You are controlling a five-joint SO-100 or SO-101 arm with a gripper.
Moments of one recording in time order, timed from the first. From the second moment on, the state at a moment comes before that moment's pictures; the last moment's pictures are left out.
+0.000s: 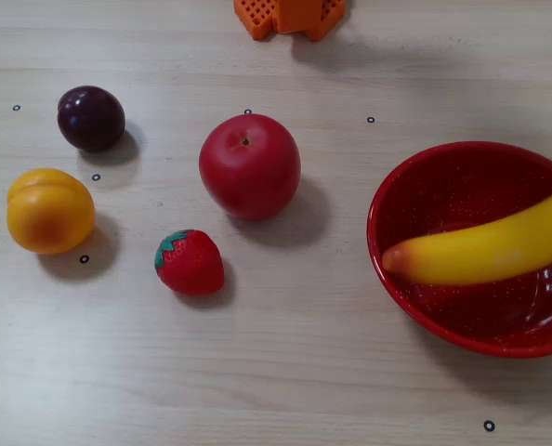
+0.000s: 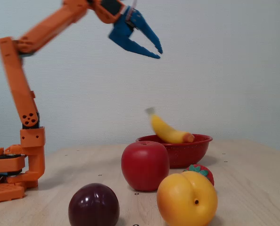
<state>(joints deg) 9.5 110.3 68.4 75.5 -7.7</state>
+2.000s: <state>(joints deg) -1.1 189.1 178.2 54.8 -14.3</state>
